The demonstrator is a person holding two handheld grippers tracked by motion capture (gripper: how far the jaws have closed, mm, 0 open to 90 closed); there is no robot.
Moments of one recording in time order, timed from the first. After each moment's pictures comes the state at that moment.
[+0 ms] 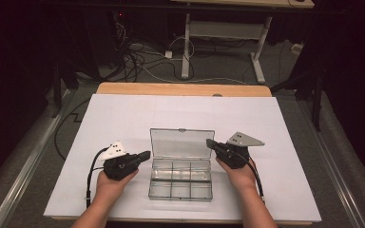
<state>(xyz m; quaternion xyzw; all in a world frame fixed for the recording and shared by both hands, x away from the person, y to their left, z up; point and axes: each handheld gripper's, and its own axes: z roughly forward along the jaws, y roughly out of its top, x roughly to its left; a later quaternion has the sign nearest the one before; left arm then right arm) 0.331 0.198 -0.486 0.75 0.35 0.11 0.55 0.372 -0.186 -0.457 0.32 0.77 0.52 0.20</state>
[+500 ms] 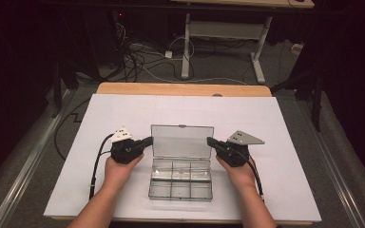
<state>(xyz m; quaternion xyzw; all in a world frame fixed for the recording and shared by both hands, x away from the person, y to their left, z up) 0.379 0.179 -0.482 0.74 0.38 0.10 0.55 0.377 -0.186 -0.458 0.33 0.76 0.52 0.20</state>
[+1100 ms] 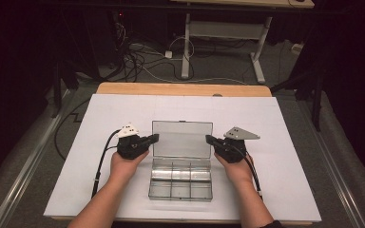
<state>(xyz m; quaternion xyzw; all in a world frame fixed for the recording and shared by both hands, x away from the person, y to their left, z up) 0.392 0.169 -0.484 0.75 0.37 0.09 0.54 0.390 -0.180 -0.459 0.36 0.77 0.50 0.20</state>
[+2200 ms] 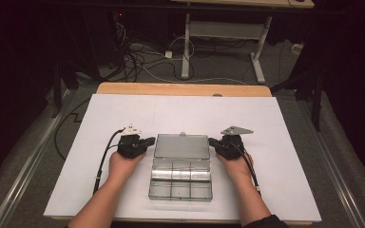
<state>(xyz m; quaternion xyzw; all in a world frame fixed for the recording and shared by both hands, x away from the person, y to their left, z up) 0.402 0.173 -0.498 0.78 0.41 0.10 0.47 0.411 -0.183 -0.478 0.41 0.79 0.41 0.17</state>
